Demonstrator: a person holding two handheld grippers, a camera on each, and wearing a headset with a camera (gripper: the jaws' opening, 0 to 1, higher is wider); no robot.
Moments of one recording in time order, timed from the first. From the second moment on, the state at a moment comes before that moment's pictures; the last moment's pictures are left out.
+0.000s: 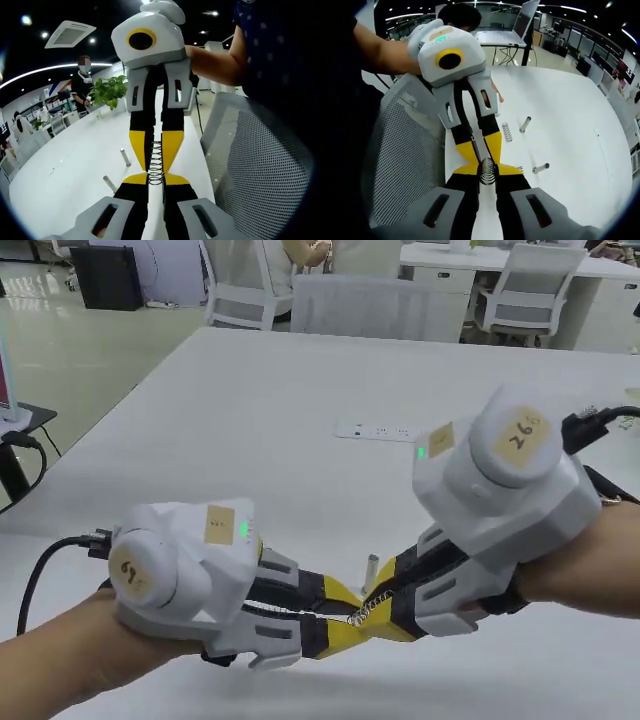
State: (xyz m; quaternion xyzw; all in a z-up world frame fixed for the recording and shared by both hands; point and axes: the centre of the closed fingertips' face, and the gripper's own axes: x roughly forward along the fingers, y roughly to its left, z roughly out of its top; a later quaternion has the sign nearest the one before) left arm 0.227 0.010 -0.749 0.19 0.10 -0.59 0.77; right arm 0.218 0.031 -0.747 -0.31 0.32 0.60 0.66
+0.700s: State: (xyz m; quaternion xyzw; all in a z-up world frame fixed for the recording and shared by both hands) left arm 0.235 0.025 -0.758 0.17 0.12 -0.58 0.79; right arm 0.227 0.019 -0.754 -0.32 0.34 0.59 0.65
